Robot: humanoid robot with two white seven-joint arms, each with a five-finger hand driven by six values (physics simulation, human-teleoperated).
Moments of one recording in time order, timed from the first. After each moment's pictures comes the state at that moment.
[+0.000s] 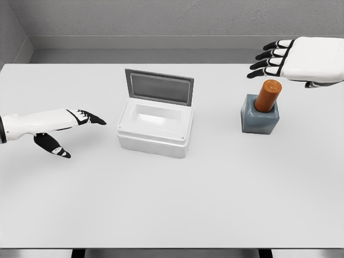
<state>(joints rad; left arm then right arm) -0.50 0.93 -0.61 -1.42 -0.01 -0.61 -0.61 -0.98 -1.13 0.74 -1.76 0.30 -0.61 0.61</state>
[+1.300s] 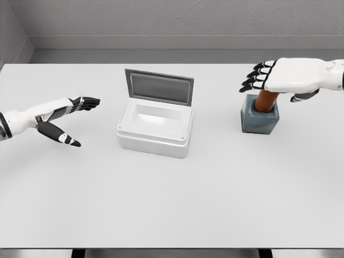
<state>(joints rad) -0.63 0.90 -0.86 -1.21 0.58 -0.39 -0.61 -0.97 -1.00 0.85 -1.57 0.39 -0.61 0.61</state>
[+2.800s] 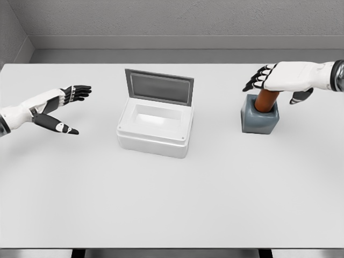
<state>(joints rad) -0.65 0.85 -0.85 -1.07 0.69 -0.43 -0.61 -0.97 -0.89 0.88 -1.36 0.45 -0.61 0.61</state>
